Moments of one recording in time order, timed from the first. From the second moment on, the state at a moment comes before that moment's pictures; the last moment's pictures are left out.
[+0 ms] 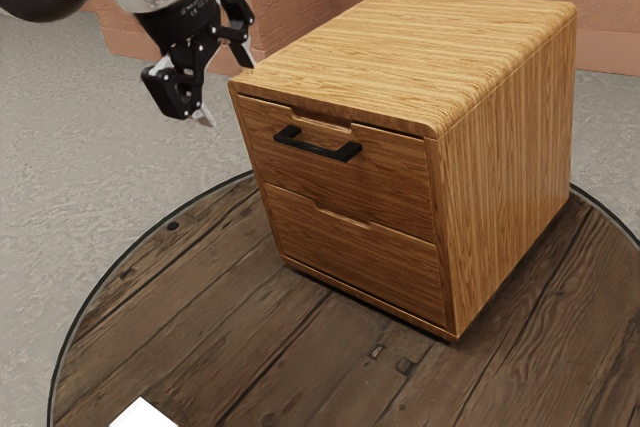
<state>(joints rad) 0.02 -0.07 -0.05 -1.35 0.15 1.63 -1.70</state>
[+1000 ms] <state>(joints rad) -0.03 -0.32 -0.04 -1.94 0.10 2.27 -1.82</state>
